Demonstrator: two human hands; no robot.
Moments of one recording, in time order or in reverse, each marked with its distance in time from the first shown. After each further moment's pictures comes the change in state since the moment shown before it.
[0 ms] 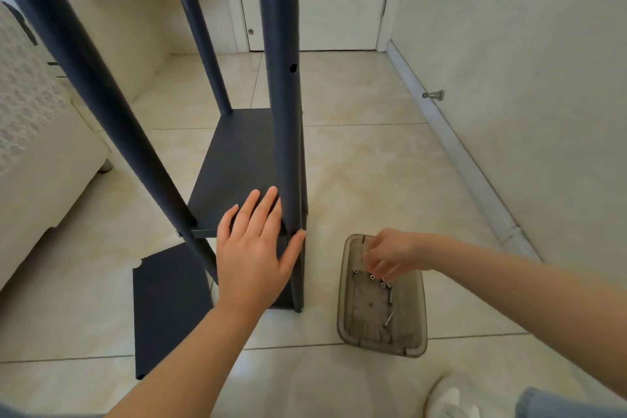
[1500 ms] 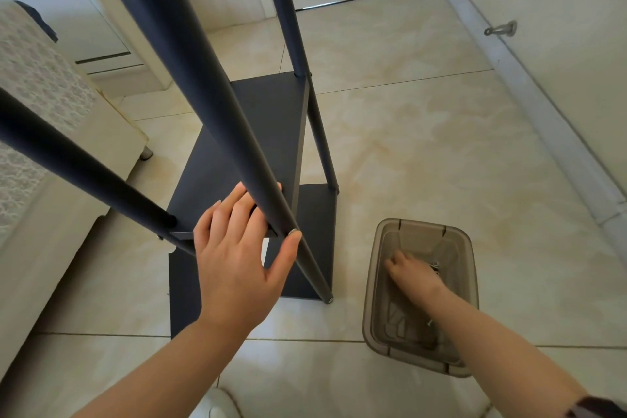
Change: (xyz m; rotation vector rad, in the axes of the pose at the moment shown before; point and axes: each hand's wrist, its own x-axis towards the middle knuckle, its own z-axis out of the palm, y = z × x) left_hand 0.001 0.006 0.003 -0.010 0.104 0.017; right_hand 0.149 0.101 0.077 -1.042 0.282 -0.434
